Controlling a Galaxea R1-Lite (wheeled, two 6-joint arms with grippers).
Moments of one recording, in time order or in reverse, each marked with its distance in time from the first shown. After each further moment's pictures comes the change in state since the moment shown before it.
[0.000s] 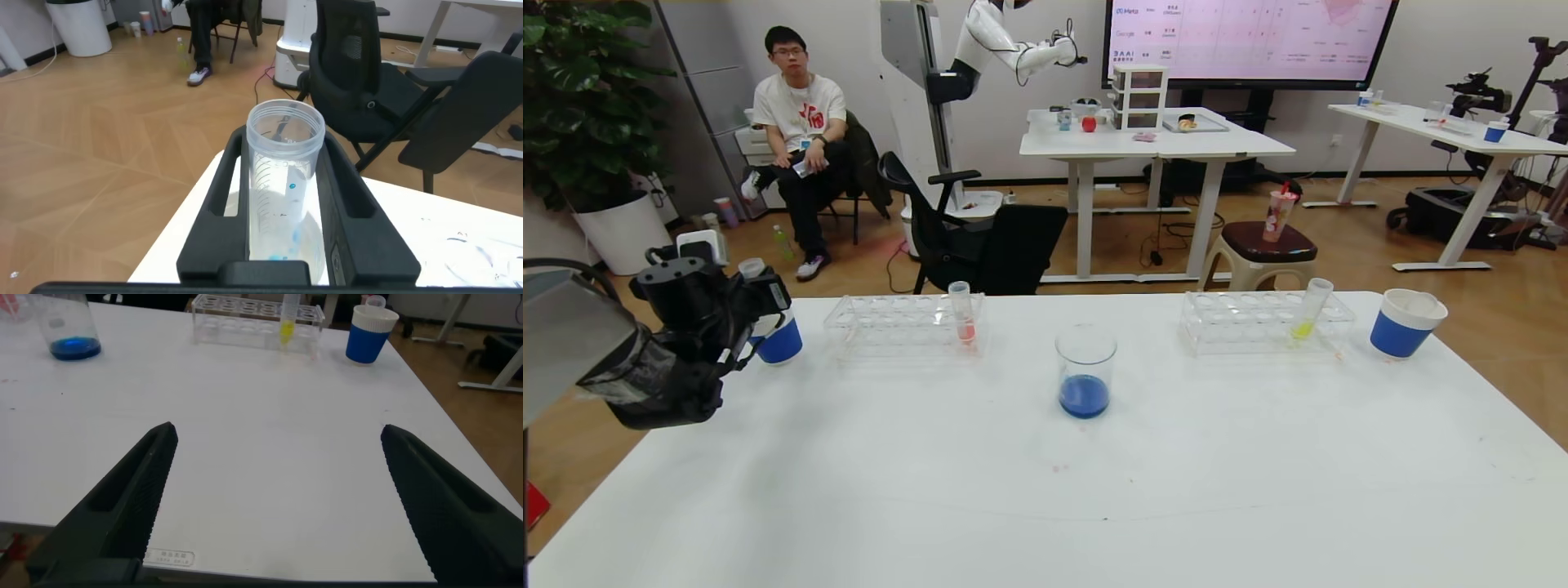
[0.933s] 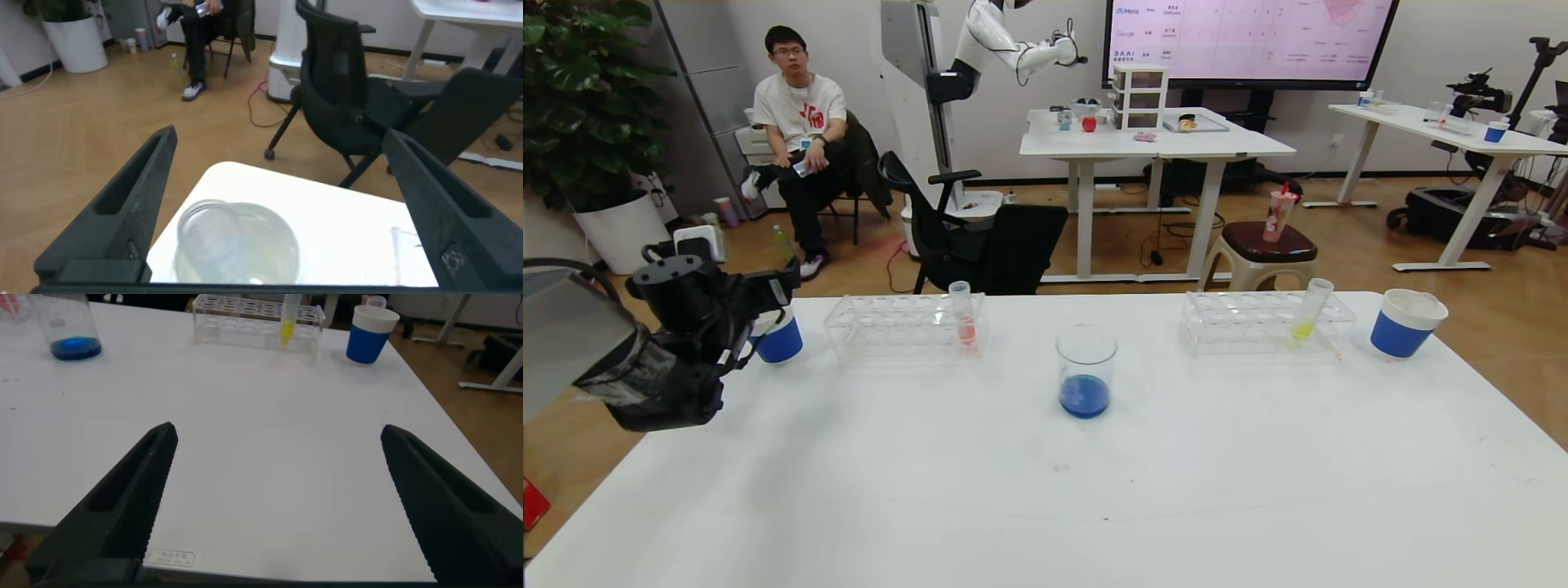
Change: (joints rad) left arm -0.035 -0.032 0.028 -0.047 -0.002 0.008; right arm 0.000 0.000 0.000 0.000 0.000 0.000
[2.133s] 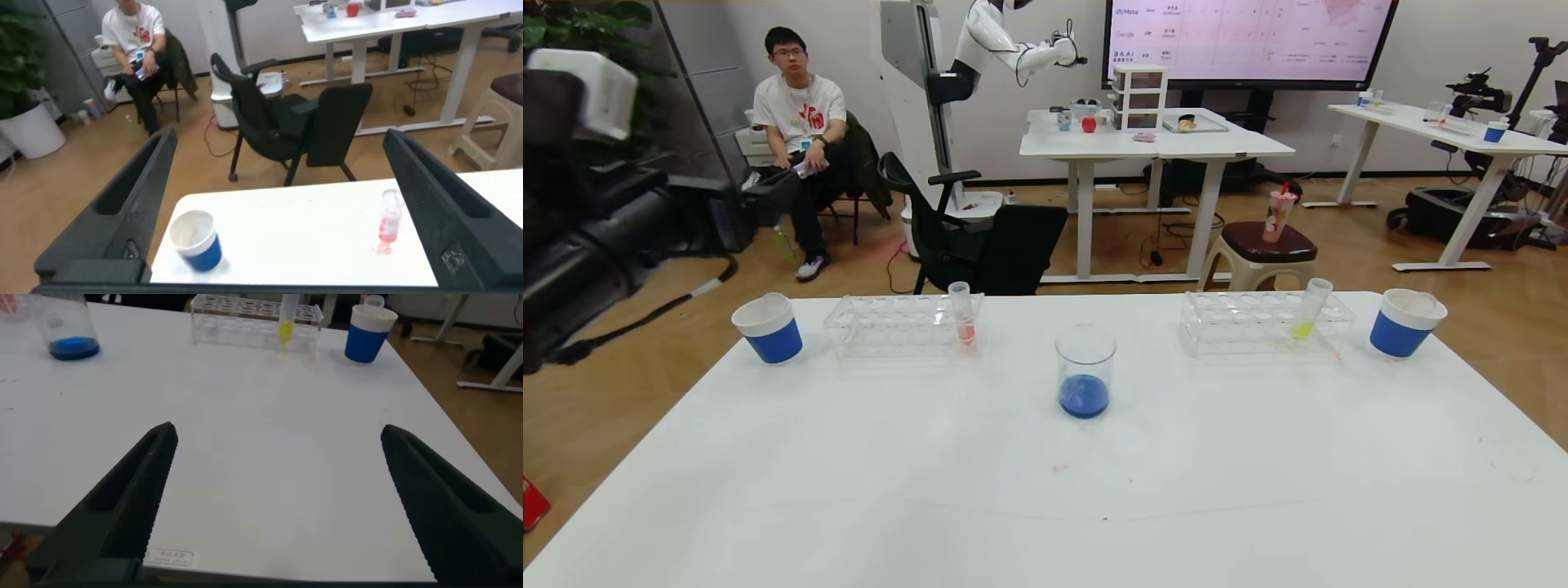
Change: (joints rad) left arm -0.281 -0.891 0.288 0.569 0.017 0.186; right arm 0.000 0.000 0.000 0.000 0.000 0.000
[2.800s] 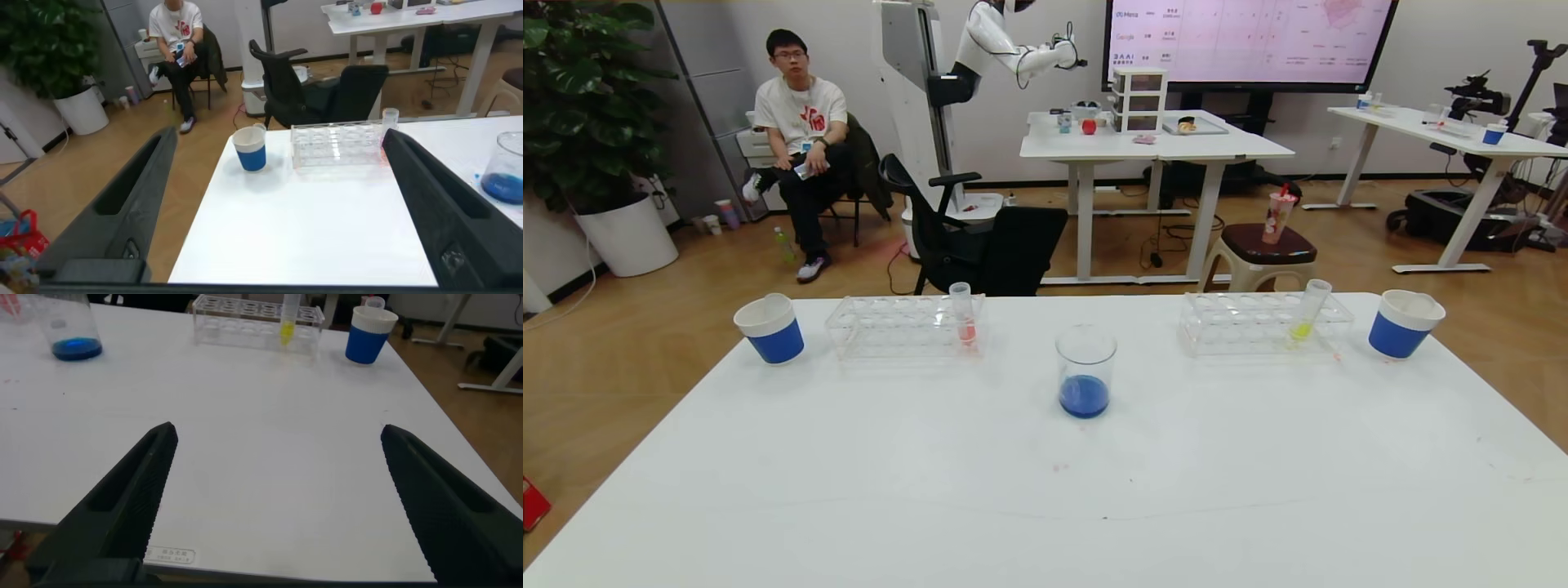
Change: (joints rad) left arm 0.059 -0.890 0.172 0.717 0.013 0.000; right arm 0.000 0.000 0.000 0.000 0.000 0.000
